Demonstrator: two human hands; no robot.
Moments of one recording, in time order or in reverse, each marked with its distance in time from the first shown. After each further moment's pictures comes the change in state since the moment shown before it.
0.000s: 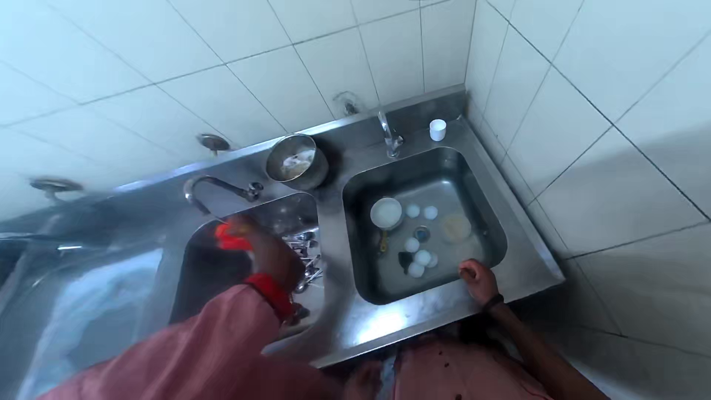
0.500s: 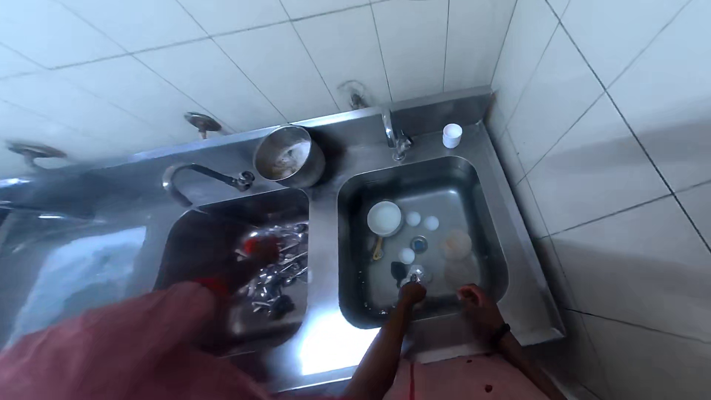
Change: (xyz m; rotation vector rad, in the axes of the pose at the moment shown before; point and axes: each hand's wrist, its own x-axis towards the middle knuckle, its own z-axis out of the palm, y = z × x) left_hand 0.319 0.120 0.150 0.659 -0.352 -0.098; right_hand 0.044 0.013 -0.036 0.162 -0.338 0.219
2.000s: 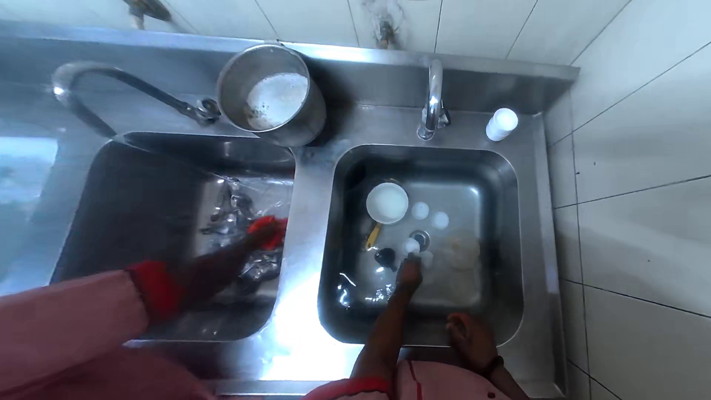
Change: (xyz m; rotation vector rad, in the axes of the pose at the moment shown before) left_hand 0.102 0.006 0.002 -0.115 0.352 0.133; right_hand 0.034 -0.008 0.010 -0.519 -0.242 0.126
